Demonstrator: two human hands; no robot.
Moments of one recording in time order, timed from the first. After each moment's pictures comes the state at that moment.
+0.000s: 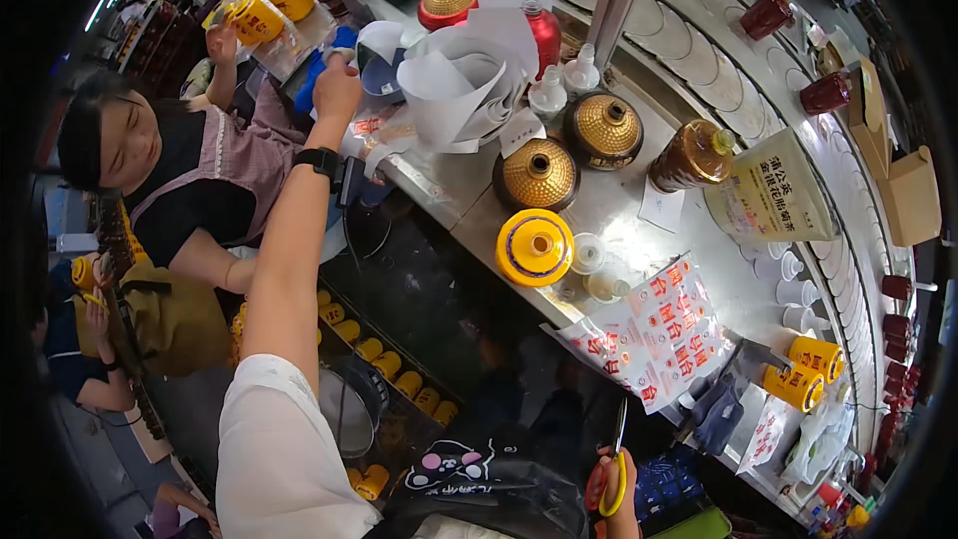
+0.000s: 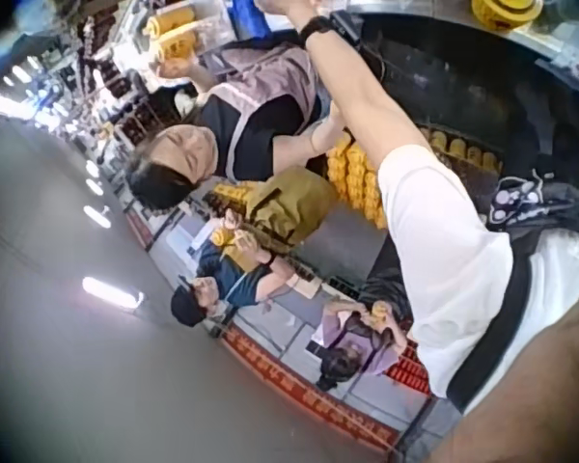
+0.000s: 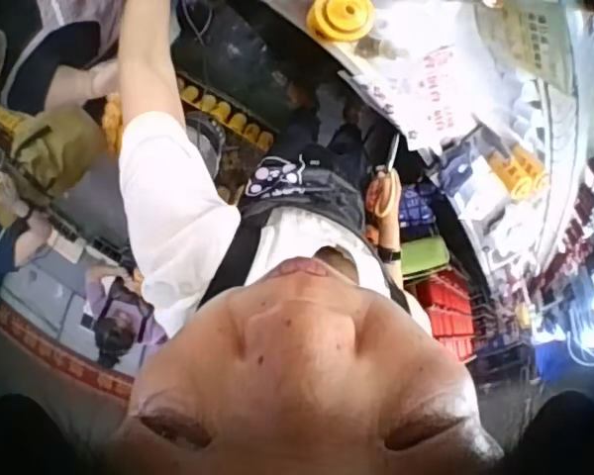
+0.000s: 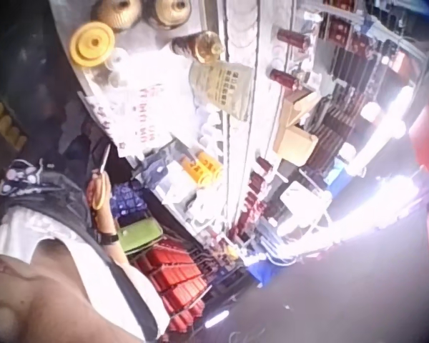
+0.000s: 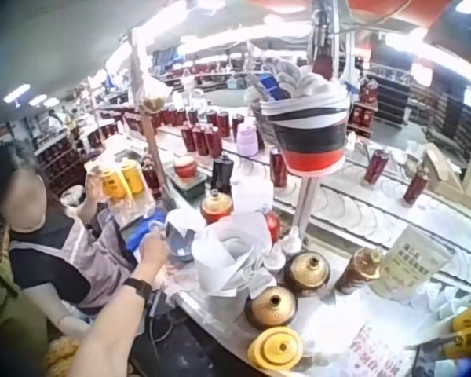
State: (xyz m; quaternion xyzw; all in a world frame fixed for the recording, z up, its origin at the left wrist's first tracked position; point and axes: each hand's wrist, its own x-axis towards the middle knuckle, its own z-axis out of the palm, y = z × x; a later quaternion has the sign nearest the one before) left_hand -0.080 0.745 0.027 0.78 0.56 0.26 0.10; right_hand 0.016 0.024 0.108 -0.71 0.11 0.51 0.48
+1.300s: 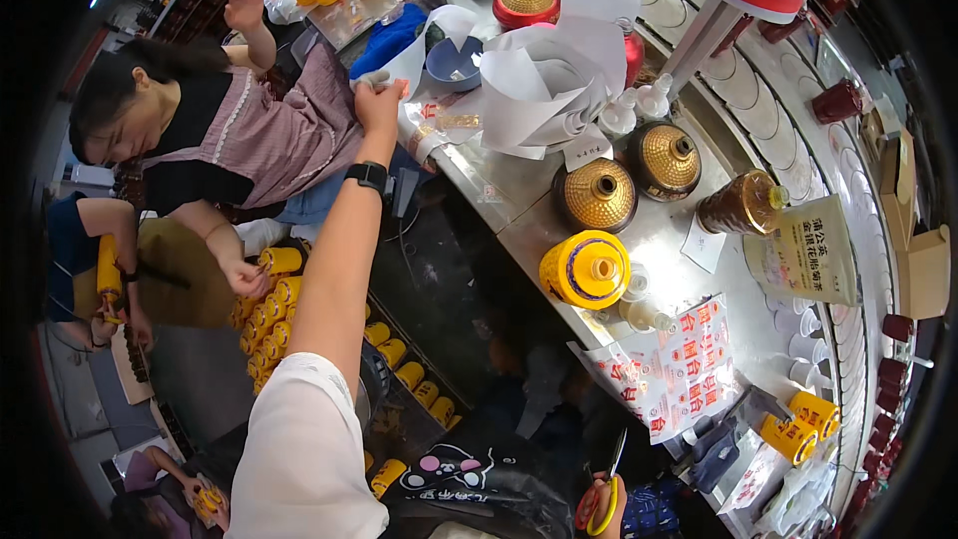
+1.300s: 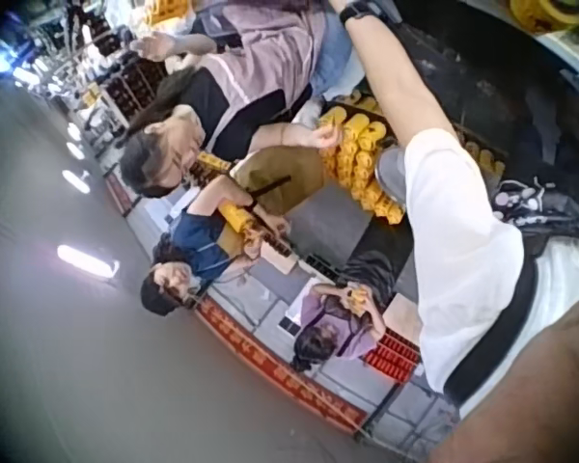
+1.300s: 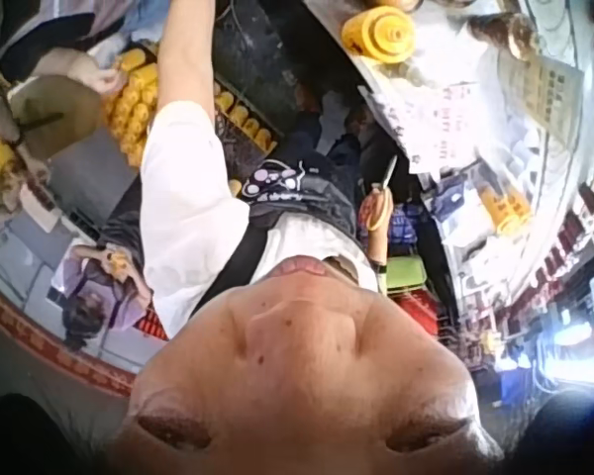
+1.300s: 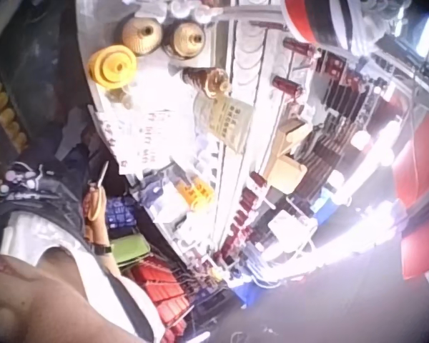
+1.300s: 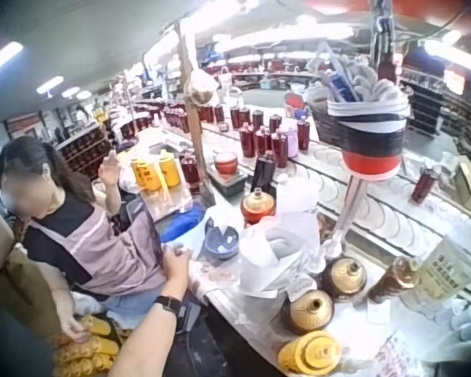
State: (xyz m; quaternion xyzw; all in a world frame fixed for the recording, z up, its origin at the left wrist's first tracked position) left_hand -0.129 0.741 -0.064 0.55 0.63 0.48 0.27; right_hand 0.001 0.031 0.097 -0.72 0.14 0.51 0.45
